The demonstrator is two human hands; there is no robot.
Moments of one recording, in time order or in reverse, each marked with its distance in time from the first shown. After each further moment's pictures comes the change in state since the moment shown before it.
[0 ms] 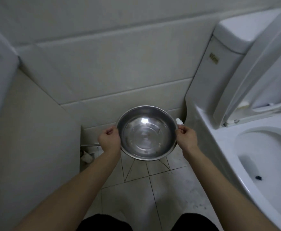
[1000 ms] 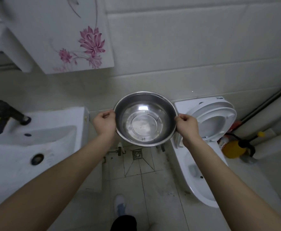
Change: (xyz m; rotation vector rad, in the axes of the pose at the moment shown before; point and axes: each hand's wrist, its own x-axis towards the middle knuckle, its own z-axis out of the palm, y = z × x) left_hand -0.240 0.429 -0.174 -0.093 -0.069 0.181; right_hand -0.258 -0.388 -0.218 0.050 -0.059 -0.118
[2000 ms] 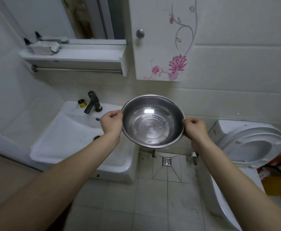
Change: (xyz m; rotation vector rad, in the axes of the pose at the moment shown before) left_hand -0.012 0.077 -0.241 -0.114 0.174 -0.021; right_hand -0.174 -0.087 0.103 0.020 -0.280 -0.084
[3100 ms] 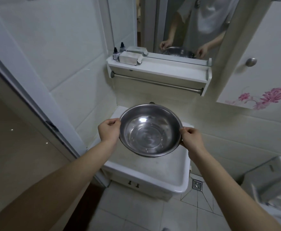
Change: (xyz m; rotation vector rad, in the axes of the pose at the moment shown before) left_hand 0.172 0.017 -0.272 -0.062 0.196 0.013; right_hand -0.092 -0.030 0.297 -0.084 -0.218 -0.089
